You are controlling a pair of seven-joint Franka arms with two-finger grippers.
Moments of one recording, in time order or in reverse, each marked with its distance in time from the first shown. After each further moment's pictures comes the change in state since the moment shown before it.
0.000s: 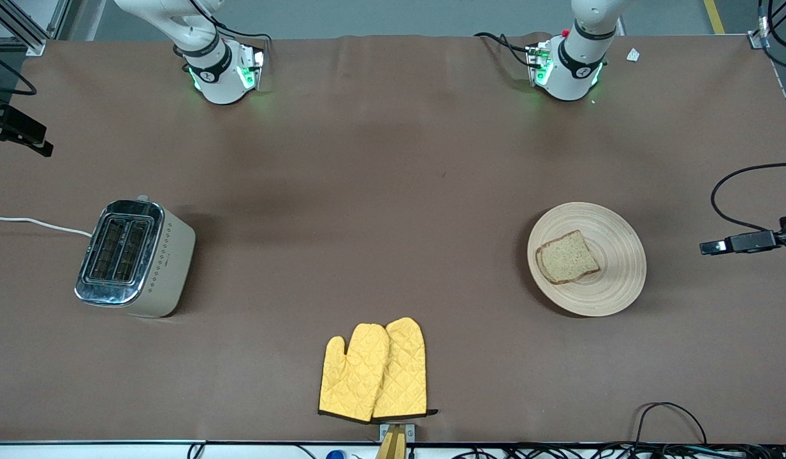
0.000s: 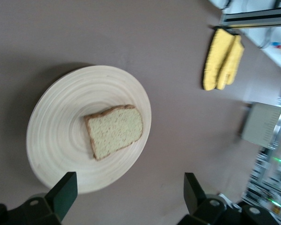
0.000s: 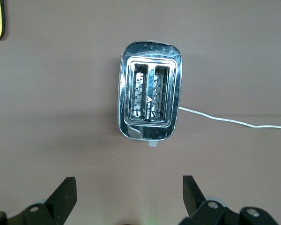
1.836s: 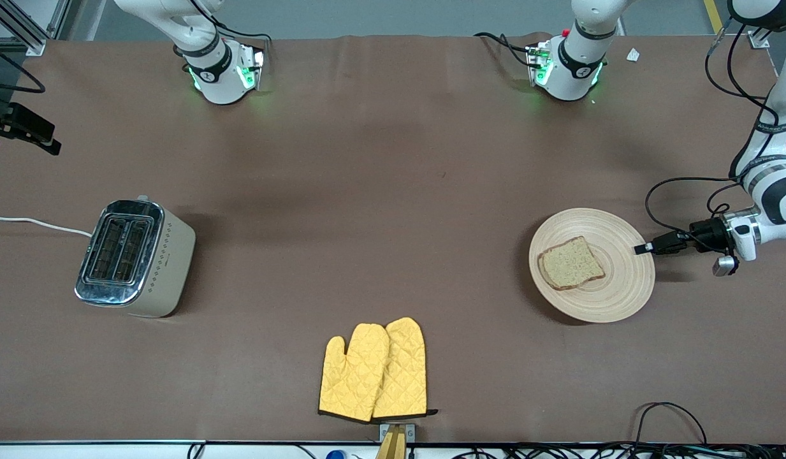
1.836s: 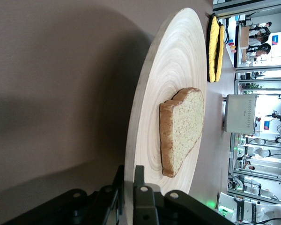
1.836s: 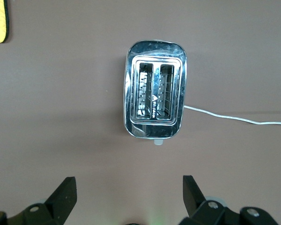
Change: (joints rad) left arm 0.011 0.261 0.245 -0.355 -0.423 0.234 0.829; right arm 0.018 -0.007 0.019 0.000 0.000 -0.007 0.054
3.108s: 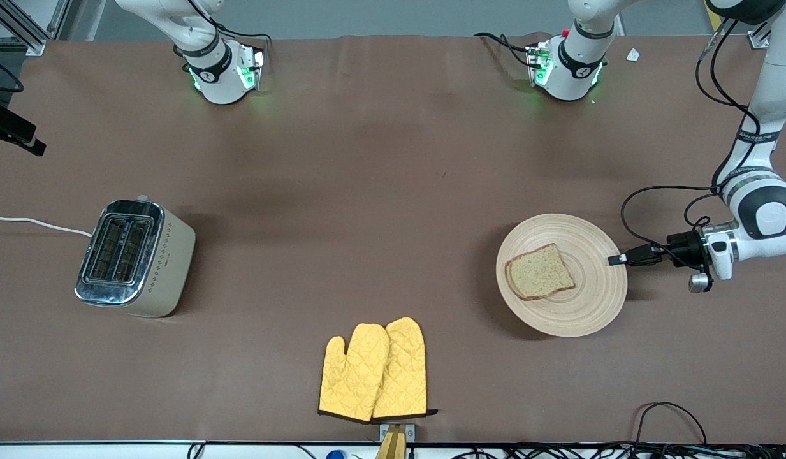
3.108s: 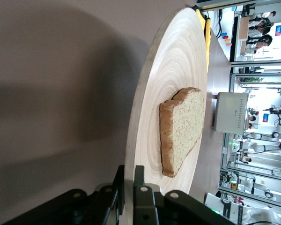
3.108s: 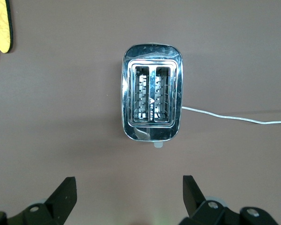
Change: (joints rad) left arm -0.165 -0.074 -0.004 -0.002 -0.069 0.008 -0.135; right arm -0.057 -0.001 -0.011 0.000 0.038 0.014 -0.028
